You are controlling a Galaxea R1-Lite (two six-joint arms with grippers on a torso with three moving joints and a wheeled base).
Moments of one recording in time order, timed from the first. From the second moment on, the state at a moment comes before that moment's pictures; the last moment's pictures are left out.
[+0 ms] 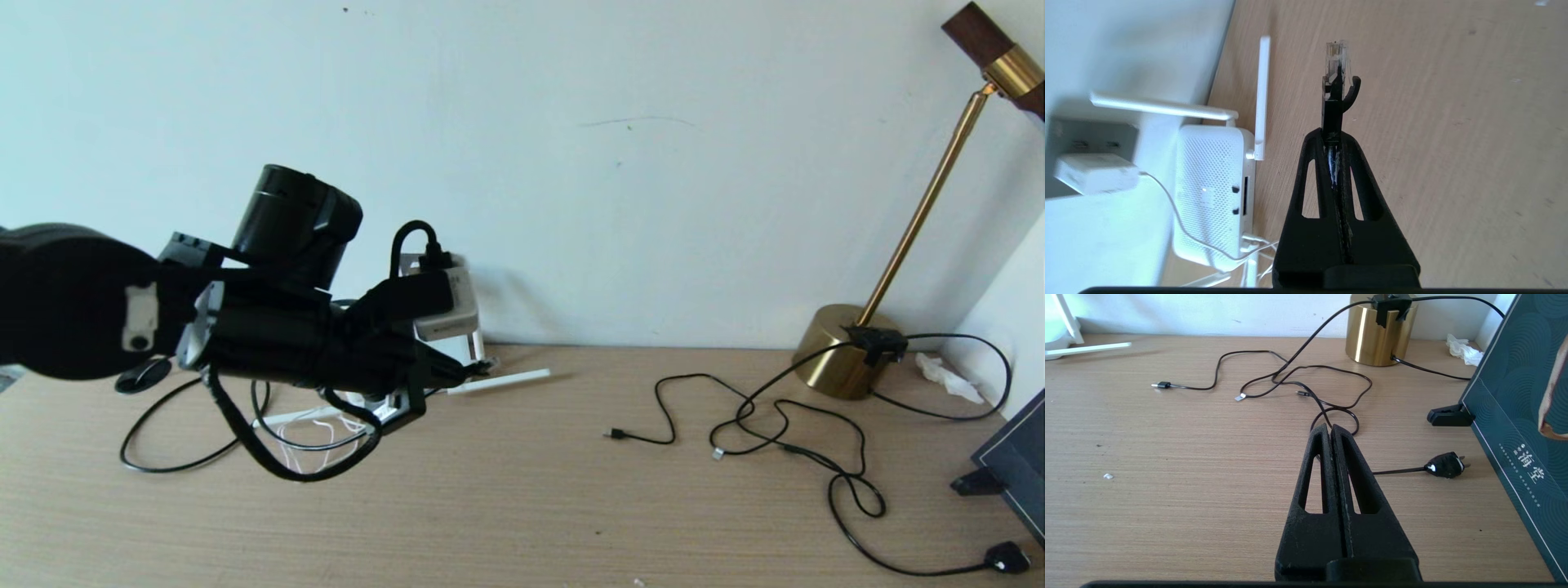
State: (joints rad) left arm -0.51 1.66 -1.27 0.28 -0.18 0.87; right arm 0.00 0.00 0.00 0.00 -0.02 0.01
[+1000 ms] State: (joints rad) left arm -0.69 1.54 -1.27 0.17 -0.05 1.00; right arm 0.01 0.66 -0.61 0.13 0.81 0.59
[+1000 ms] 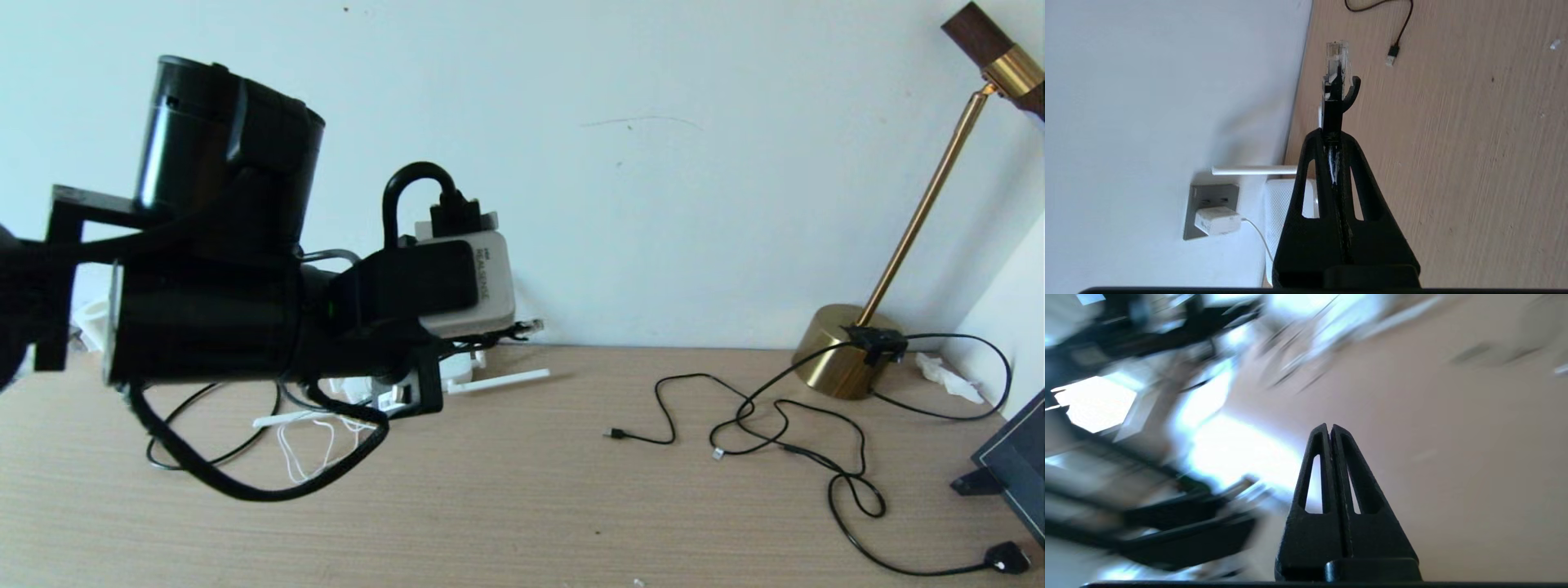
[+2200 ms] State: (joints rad) left arm -0.92 1.66 -1.26 0.06 -0.04 1.00; right arm 0.33 1.35 -0.71 -0.43 0.79 0.58
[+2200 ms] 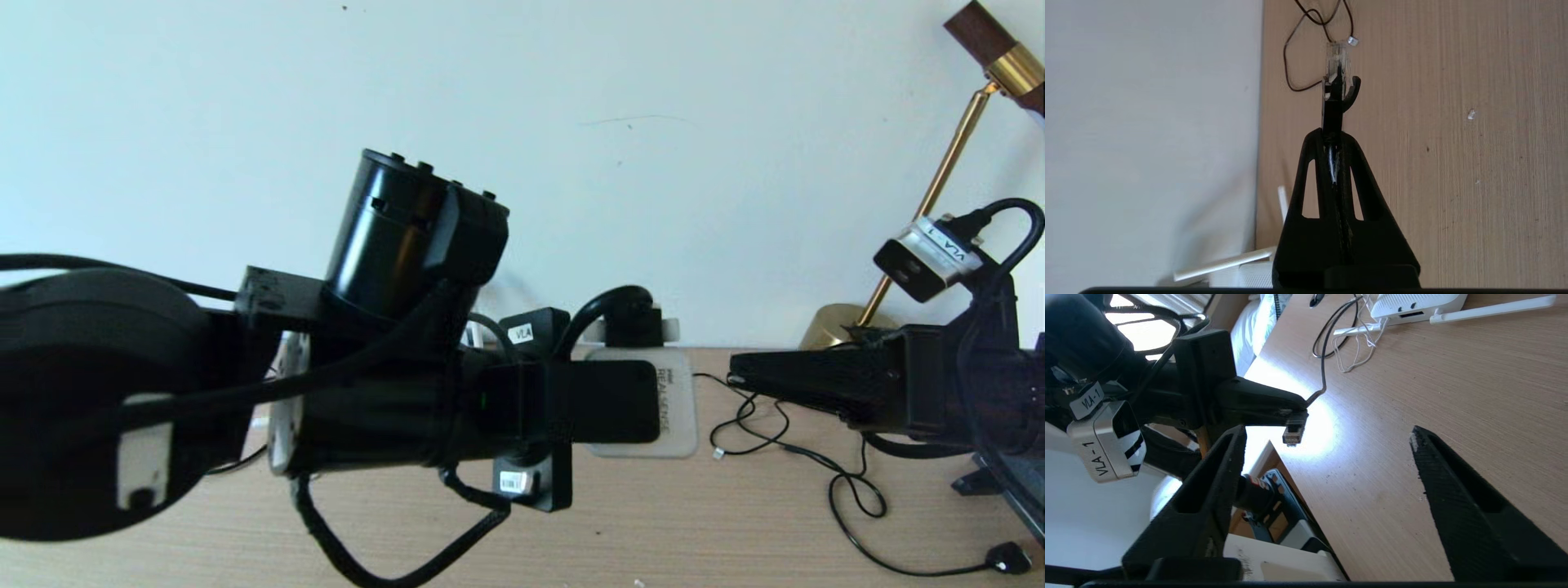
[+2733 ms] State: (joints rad) left arm -0.95 1.75 -1.32 0.04 -0.03 1.00; right arm 0.35 1.36 -0.67 -0.43 0.78 0.51
